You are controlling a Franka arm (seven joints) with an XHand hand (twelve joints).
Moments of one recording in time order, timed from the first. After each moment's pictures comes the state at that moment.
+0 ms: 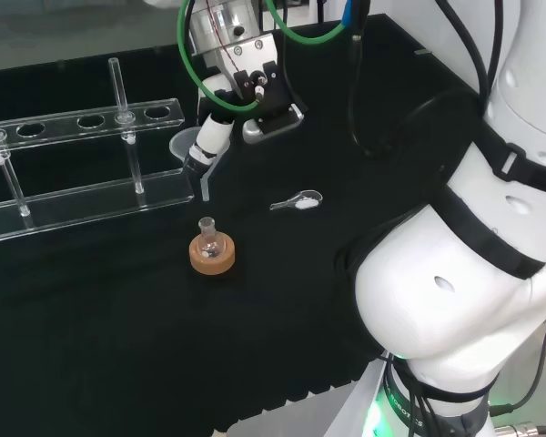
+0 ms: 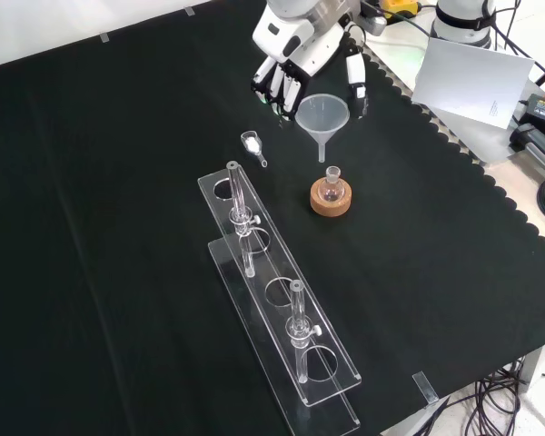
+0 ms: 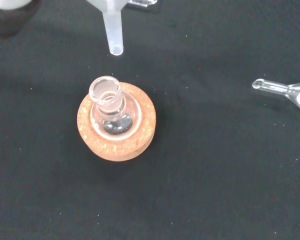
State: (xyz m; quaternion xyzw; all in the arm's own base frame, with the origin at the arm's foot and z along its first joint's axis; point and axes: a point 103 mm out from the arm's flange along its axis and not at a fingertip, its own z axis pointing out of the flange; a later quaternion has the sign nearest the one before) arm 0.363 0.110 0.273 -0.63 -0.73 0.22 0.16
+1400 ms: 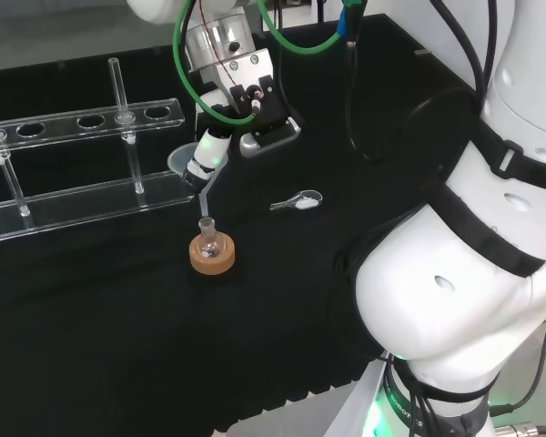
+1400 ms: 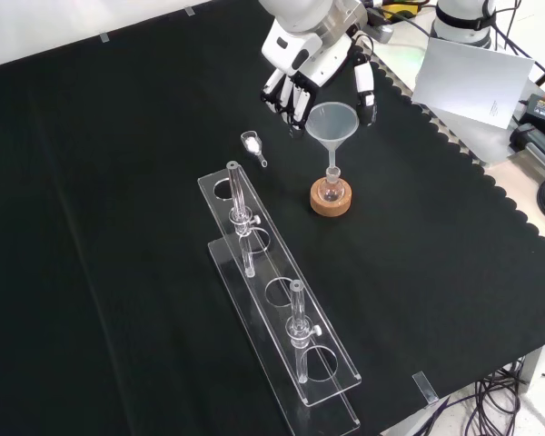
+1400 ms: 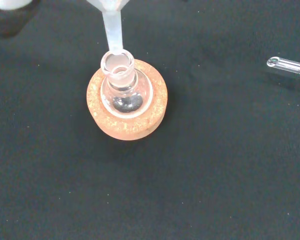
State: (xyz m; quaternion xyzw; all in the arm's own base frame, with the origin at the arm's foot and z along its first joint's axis) arm 0.353 0.117 0.260 -0.62 -0.73 0.23 0.17
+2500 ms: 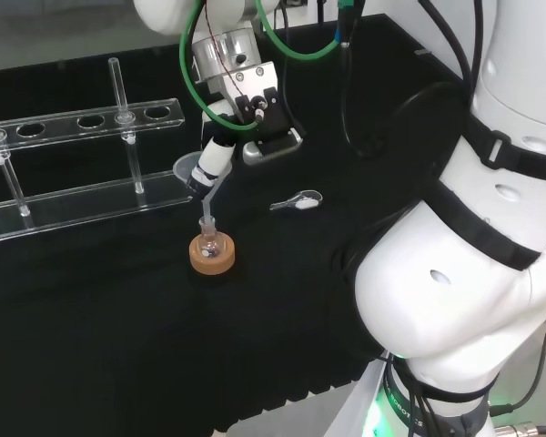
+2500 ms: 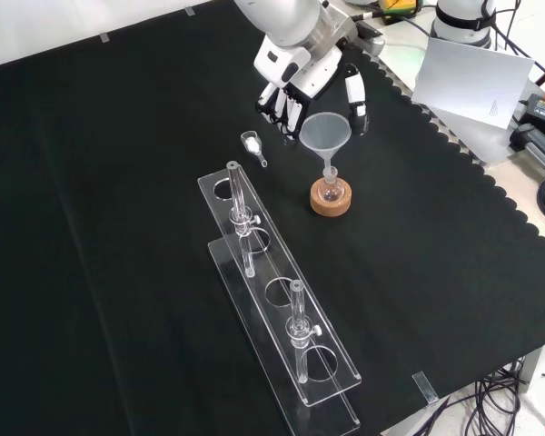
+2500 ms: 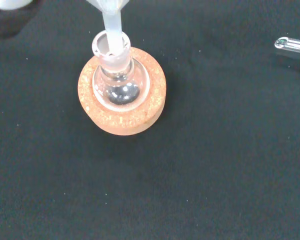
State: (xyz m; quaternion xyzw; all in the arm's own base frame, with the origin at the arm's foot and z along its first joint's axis) arm 0.360 0.109 0.233 -0.63 -0.72 0.23 0.19
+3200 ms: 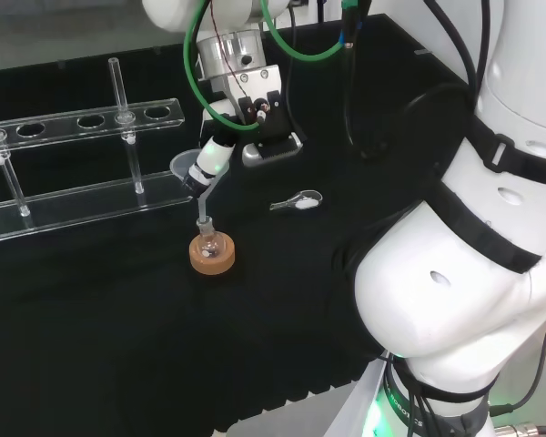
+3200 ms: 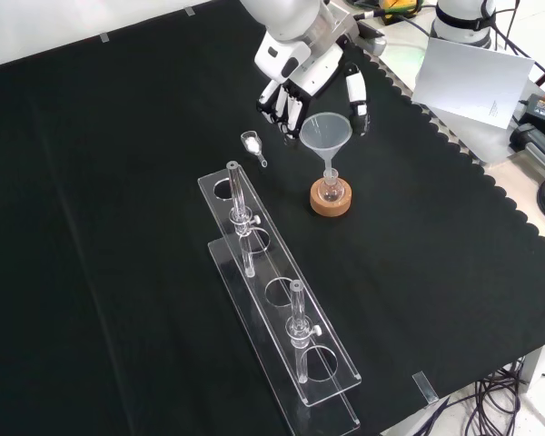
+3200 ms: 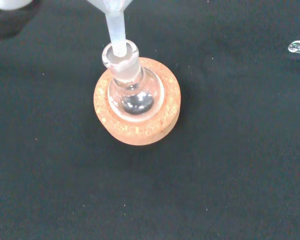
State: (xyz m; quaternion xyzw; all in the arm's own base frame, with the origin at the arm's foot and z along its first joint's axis) arm 0.358 0.112 0.233 -0.63 -0.72 0.20 0.20
